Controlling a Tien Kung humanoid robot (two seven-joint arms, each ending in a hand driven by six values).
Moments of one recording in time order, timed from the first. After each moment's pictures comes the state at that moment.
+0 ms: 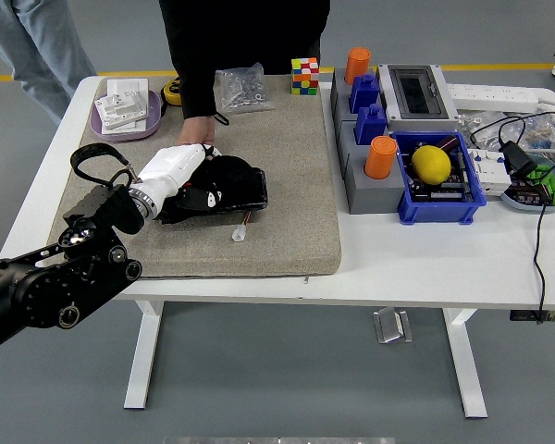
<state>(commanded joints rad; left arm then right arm) -0.72 0.27 -0.58 -1.03 1.74 0.24 0.18 0.11 -0.41 0.03 0.18 -0.24 0.04 -0.10</state>
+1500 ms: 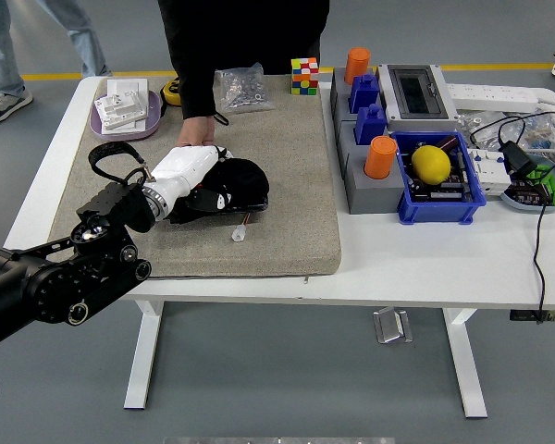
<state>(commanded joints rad) -0.76 0.27 -0.51 -0.99 1.75 0.24 0.18 0.11 -0.41 0.04 0.18 -0.25 0.04 -0.10</state>
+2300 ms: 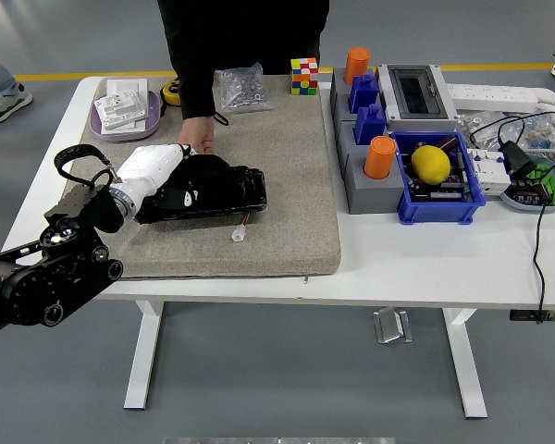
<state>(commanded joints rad) -0.72 0.34 -0.56 -0.96 1.78 0.25 0.18 0.10 -0.40 0.05 0.18 -0.26 0.05 -0.10</state>
